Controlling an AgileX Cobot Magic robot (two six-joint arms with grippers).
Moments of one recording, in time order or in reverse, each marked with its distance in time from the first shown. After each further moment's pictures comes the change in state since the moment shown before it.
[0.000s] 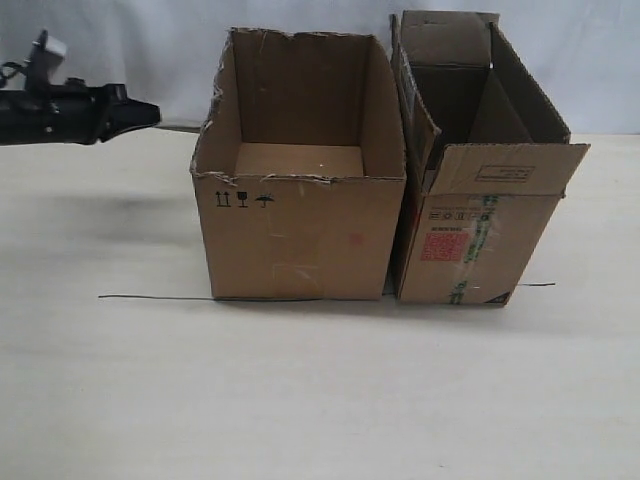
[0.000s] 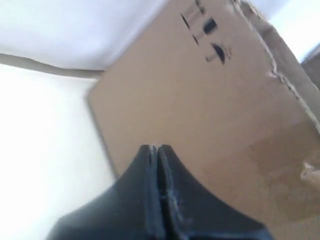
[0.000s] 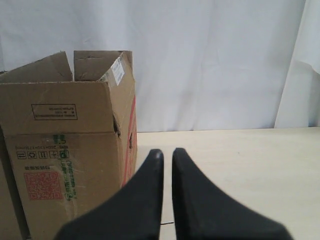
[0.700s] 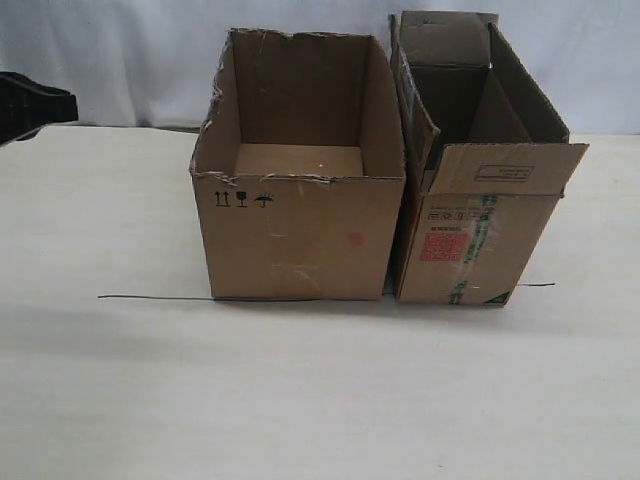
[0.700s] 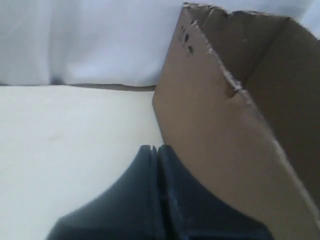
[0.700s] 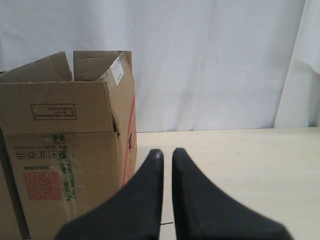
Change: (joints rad) left arm -0.122 -0.808 0.667 -0.111 -0.572 0.292; right arm 0.000 0.000 0.000 0.000 0.000 0.000
